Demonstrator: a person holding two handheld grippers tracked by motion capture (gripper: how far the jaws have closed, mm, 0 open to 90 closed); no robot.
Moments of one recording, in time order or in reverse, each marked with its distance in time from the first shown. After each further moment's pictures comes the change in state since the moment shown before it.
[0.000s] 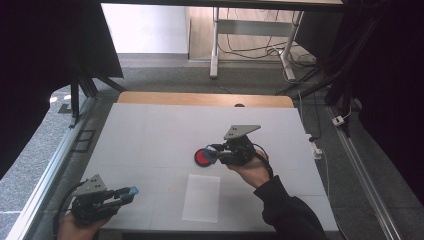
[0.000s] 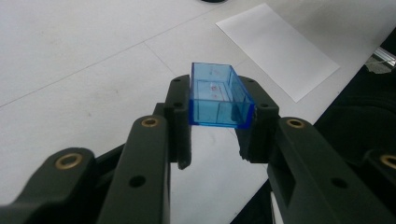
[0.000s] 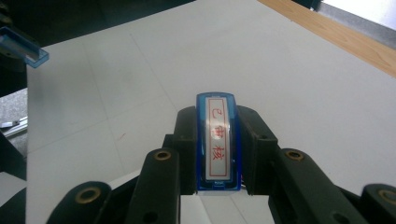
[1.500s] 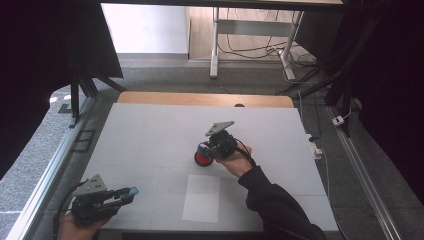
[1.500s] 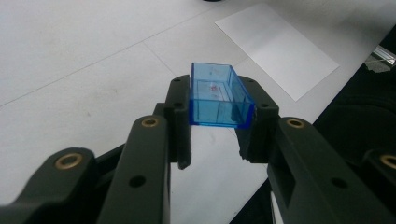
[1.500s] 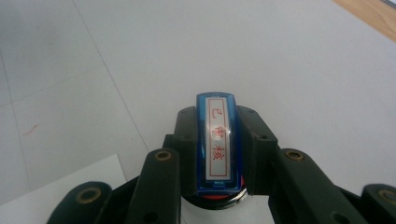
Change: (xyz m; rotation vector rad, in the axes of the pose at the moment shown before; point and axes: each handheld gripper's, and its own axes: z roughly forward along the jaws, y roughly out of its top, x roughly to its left) left arm 0.000 0.000 0.000 0.003 -0.004 0.002; right arm -0.026 -0.005 0.073 0.172 -0.098 -0.036
